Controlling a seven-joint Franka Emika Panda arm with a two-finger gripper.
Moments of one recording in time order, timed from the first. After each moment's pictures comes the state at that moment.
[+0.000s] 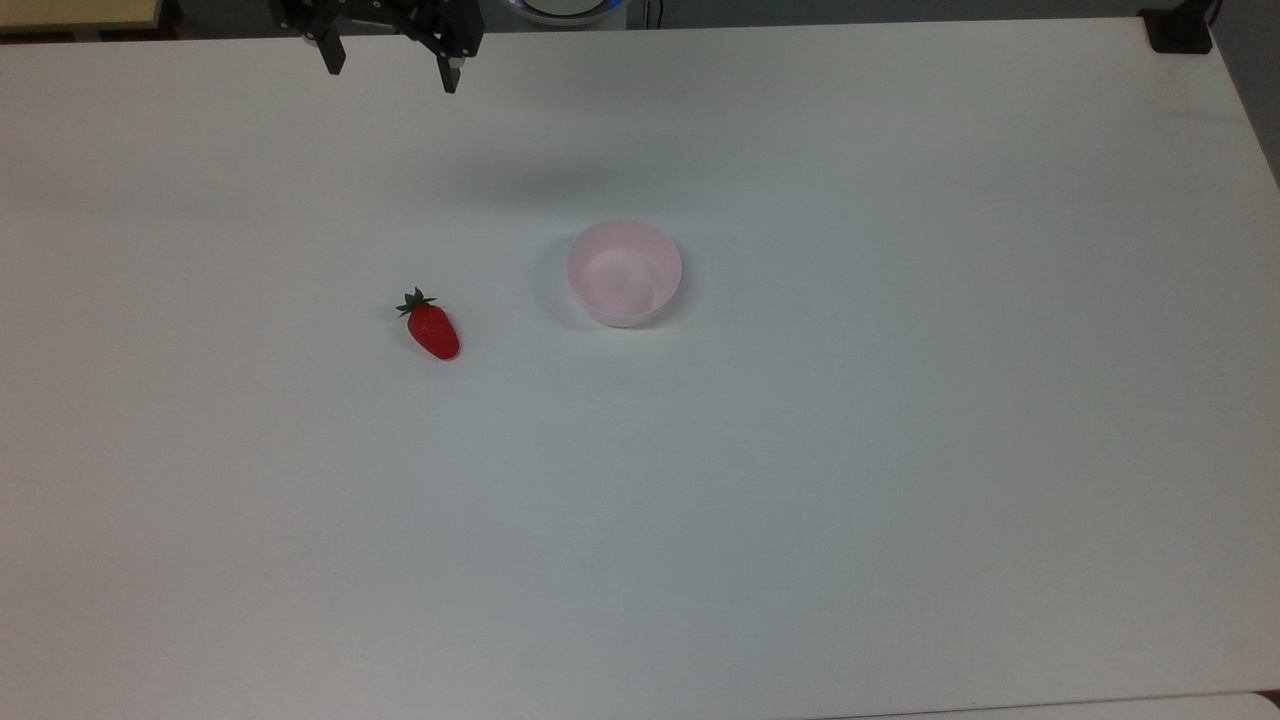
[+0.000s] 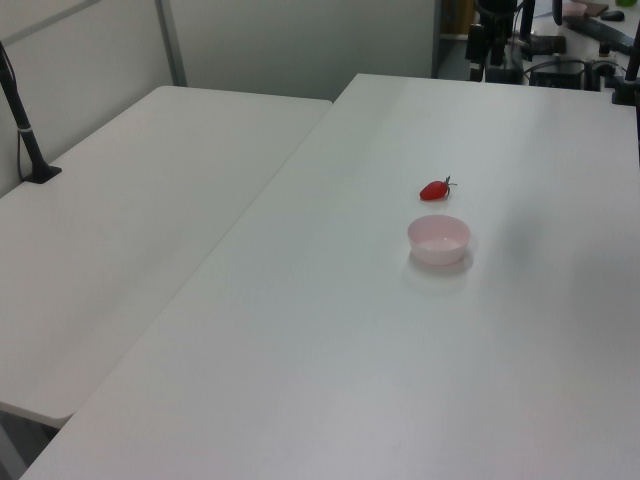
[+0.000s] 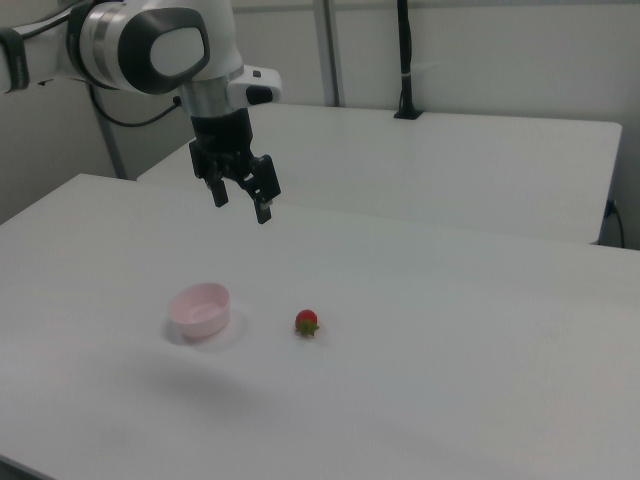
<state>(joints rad) 0.08 0.00 -0.23 -1.69 0.00 1.72 0.02</state>
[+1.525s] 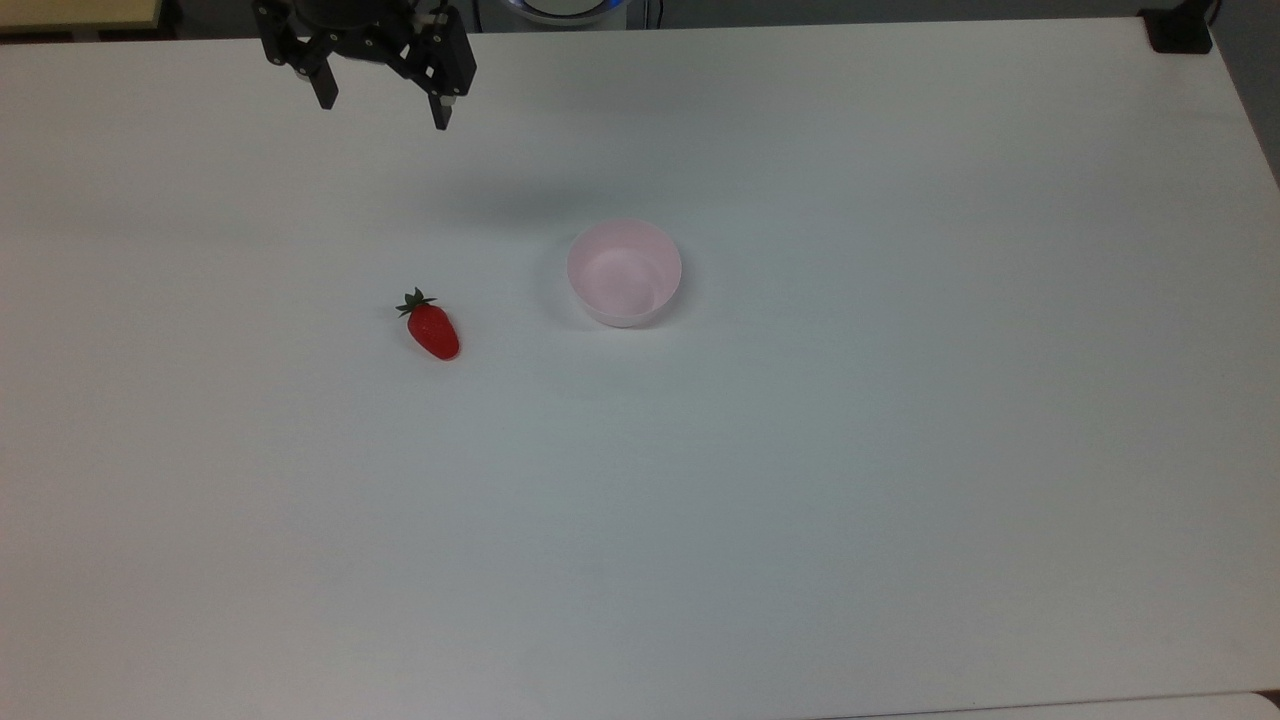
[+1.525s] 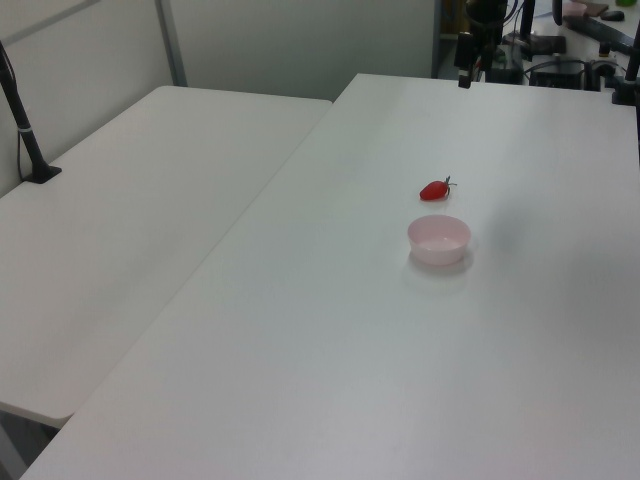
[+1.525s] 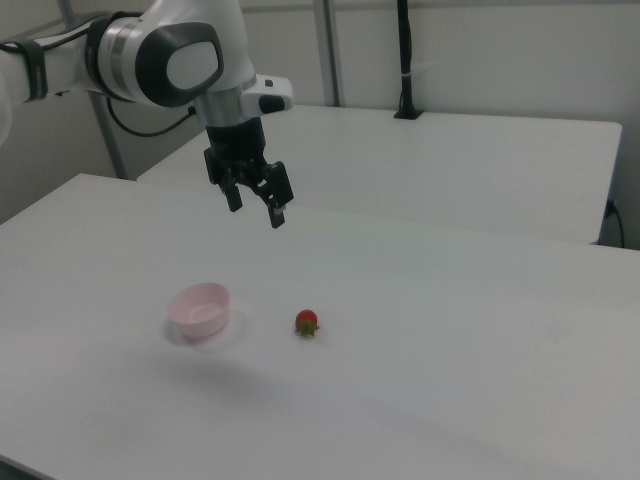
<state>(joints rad) 0.07 0.05 -0.22 -1.68 0.00 1.78 0.03</state>
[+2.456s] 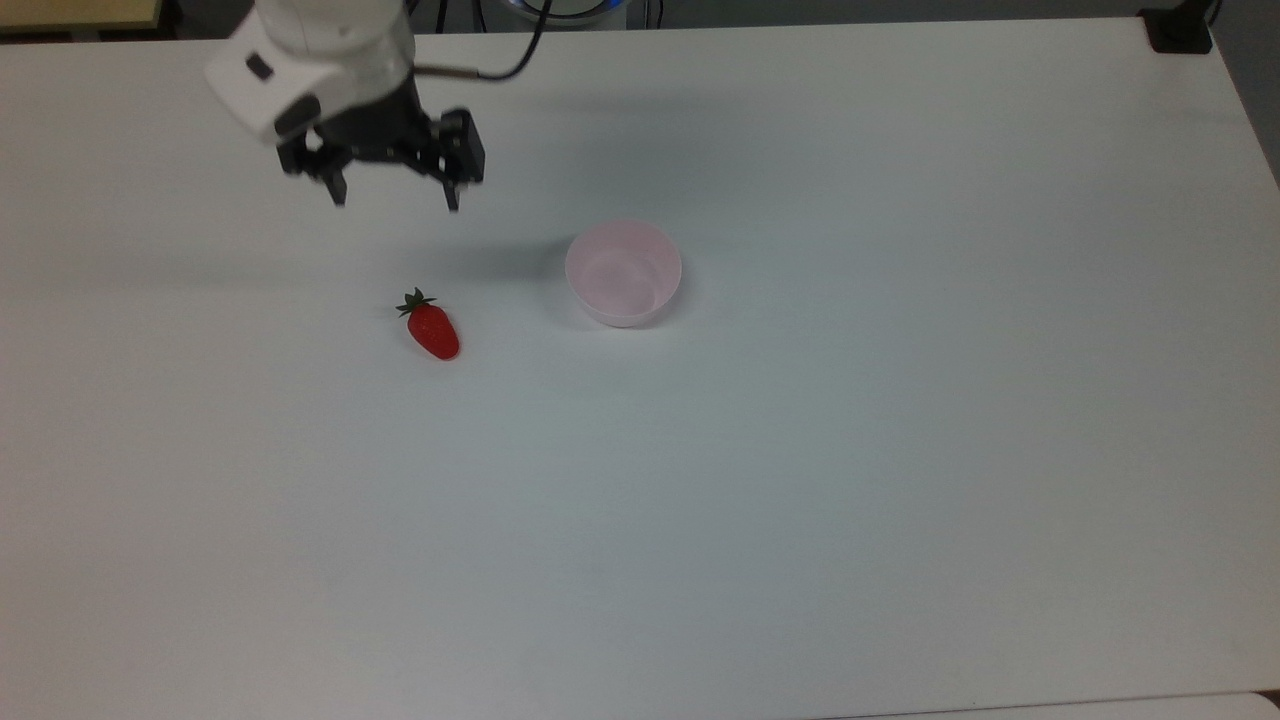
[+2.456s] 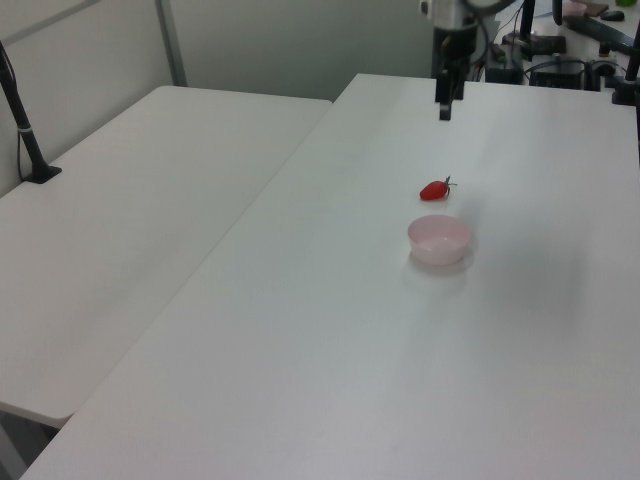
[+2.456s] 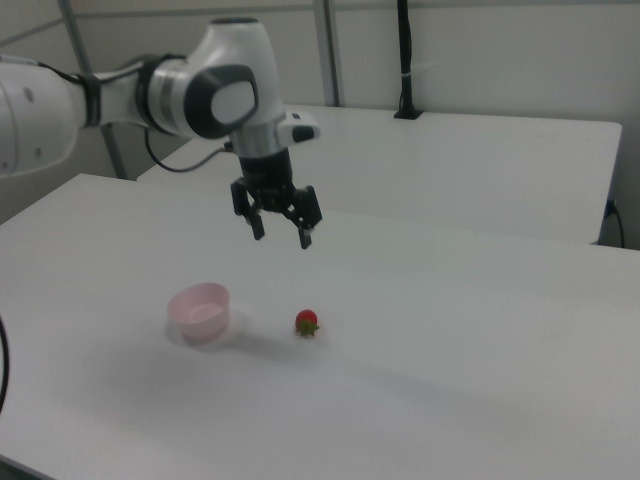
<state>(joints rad) 0.07 0.25 -0.21 -1.60 0.00 1.84 -0.15</state>
